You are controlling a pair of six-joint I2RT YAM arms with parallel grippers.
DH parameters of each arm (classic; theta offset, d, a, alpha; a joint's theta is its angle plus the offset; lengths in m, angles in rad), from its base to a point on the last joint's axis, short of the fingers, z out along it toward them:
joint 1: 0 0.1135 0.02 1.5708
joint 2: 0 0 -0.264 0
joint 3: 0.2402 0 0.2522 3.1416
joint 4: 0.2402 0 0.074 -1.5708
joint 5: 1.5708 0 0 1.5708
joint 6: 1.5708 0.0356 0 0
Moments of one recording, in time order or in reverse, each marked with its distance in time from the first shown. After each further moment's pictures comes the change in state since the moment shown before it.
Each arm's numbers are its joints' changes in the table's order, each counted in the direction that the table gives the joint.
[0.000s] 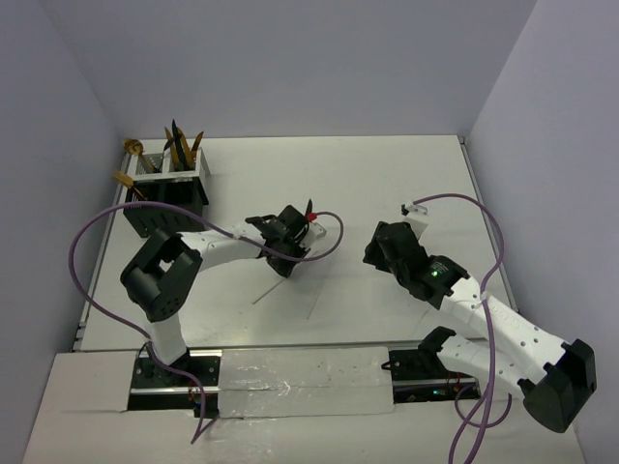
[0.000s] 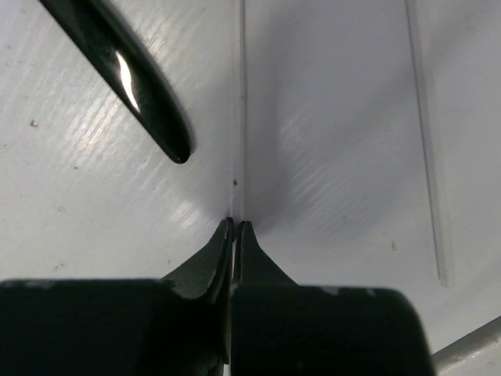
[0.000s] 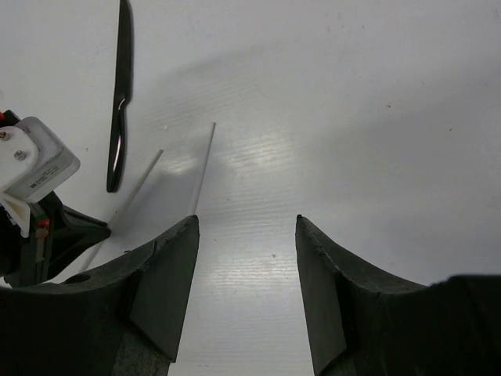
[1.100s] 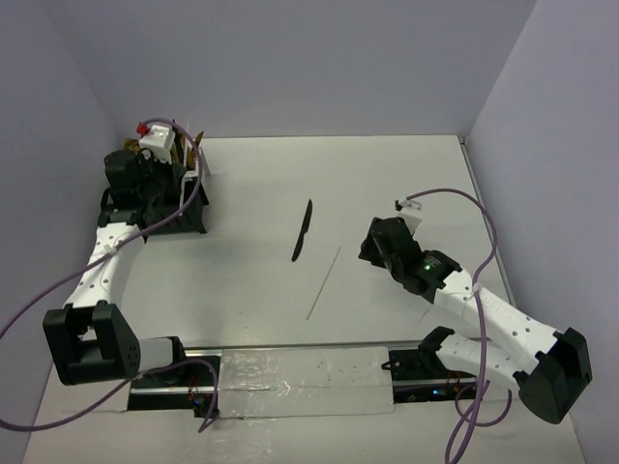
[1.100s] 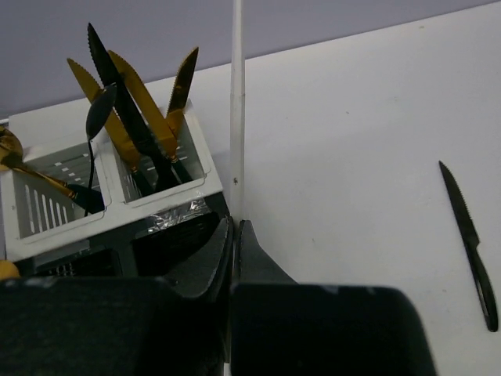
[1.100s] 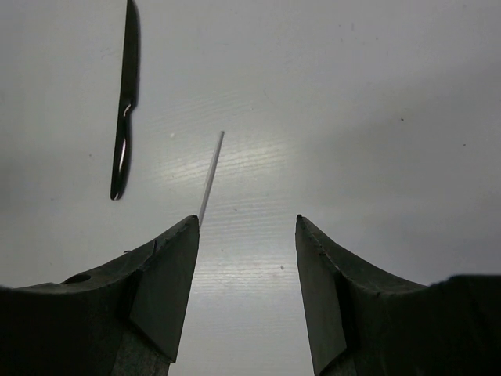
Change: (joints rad) left arm 0.863 0.526 -0.079 -0.447 0.286 0.066; right arm 0.000 -0.068 0.021 -0.045 -0.001 -0.019
